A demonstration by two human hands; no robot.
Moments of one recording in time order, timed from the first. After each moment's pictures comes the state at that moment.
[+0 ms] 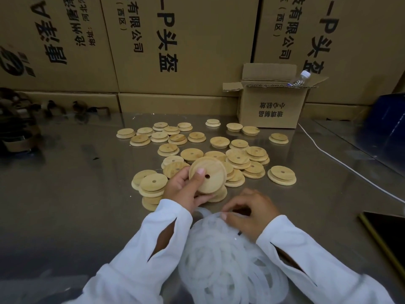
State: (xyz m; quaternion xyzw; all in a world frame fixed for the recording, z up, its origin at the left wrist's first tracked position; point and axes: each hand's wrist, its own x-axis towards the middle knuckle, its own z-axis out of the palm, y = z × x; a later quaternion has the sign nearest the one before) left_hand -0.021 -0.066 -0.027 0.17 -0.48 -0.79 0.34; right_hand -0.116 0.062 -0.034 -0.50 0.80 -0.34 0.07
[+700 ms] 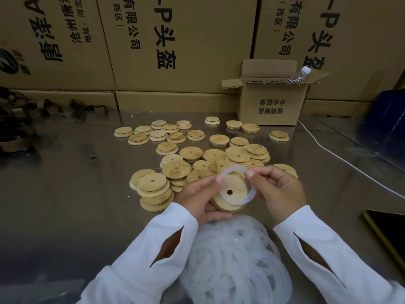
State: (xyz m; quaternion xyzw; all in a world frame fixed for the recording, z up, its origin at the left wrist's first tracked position) left_hand -0.021 -0.054 -0.029 0.13 -0.54 -0.81 0.19; right_hand -0.113 0.066 -0.008 -0.27 0.62 -0.73 0.09
